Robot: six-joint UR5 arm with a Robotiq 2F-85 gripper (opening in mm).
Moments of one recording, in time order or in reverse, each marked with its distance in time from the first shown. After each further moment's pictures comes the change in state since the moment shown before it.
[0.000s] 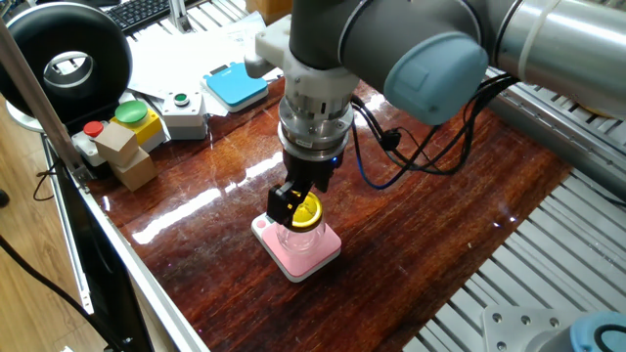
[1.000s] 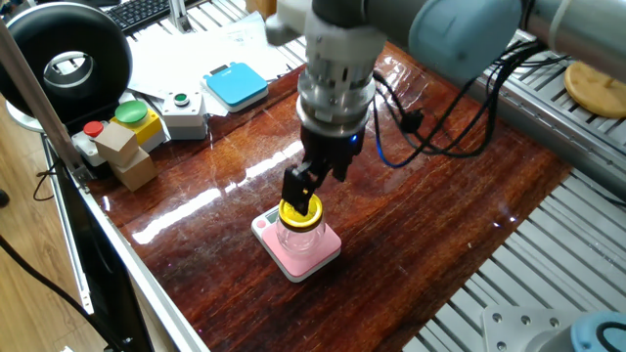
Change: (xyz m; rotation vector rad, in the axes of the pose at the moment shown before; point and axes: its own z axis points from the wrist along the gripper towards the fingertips) arm 0.017 -0.012 -0.030 -0.030 0.041 0.036
